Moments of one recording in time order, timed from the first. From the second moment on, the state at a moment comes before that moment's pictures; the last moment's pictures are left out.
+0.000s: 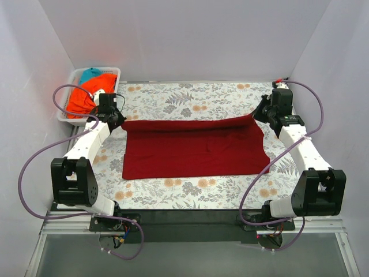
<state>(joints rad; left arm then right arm) -0.05 1.51 1.13 -0.39 -0.27 -0.58 0.06 1.38 1.10 -0.31 -0.08 0.41</state>
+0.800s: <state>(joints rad) -0.05 1.49 0.99 -0.45 -0.25 -0.58 0.06 1.33 0.89 -0.33 -0.04 0.42</state>
